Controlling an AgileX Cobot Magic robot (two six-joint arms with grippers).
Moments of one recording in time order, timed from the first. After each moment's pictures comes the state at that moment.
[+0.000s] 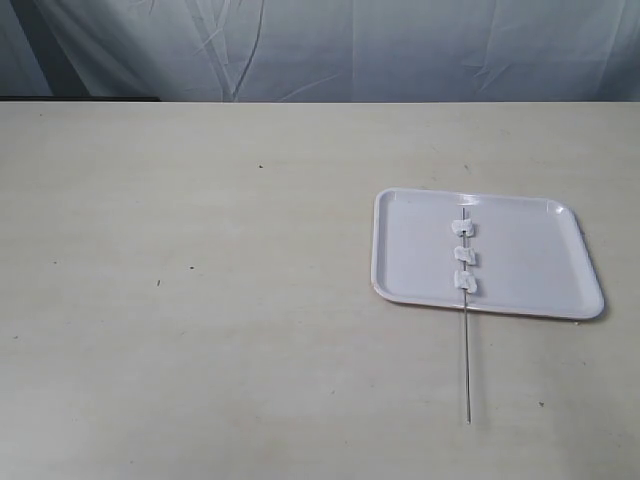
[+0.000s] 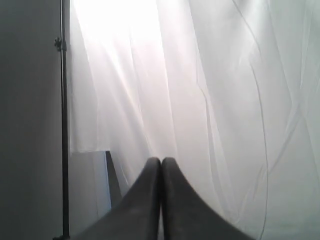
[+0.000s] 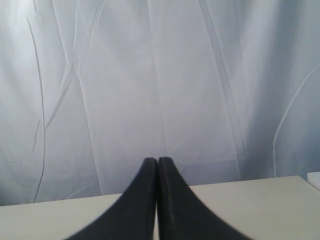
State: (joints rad) left arm 0.10 0.01 0.00 0.08 -0.39 0.03; right arm 0.00 0.01 0.00 0.15 -0.10 -0.03
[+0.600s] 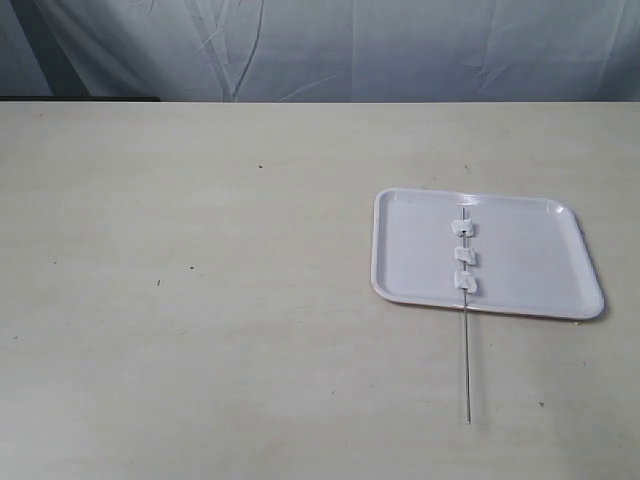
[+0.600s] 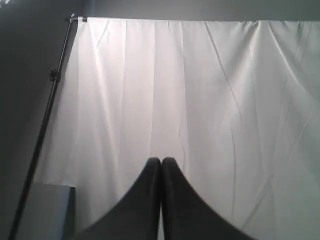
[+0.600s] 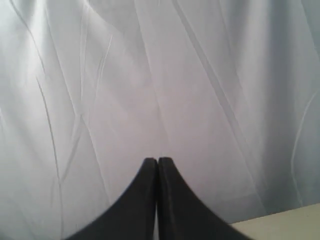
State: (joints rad) left arm 0.10 0.01 0.00 0.09 -0.55 -0.20; right arm 0.00 0.01 0.00 0.19 -0.25 0.06
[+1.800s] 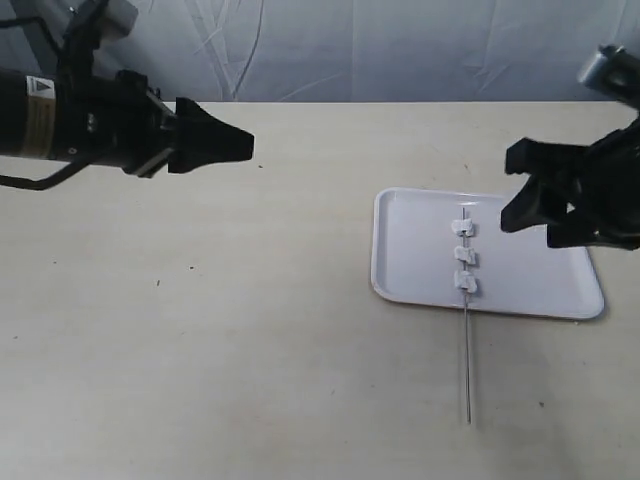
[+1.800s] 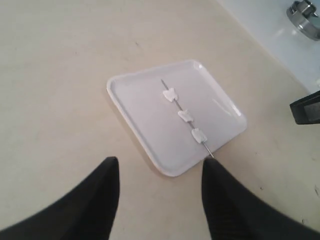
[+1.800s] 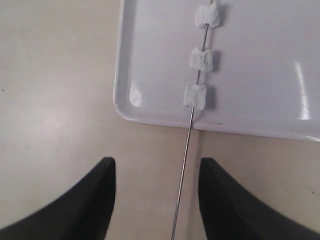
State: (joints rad) left arm -0.20 1.51 -0.90 1.75 -0.77 -1.87; right arm 0.13 1.32 -0.83 0.50 0.78 -0.06
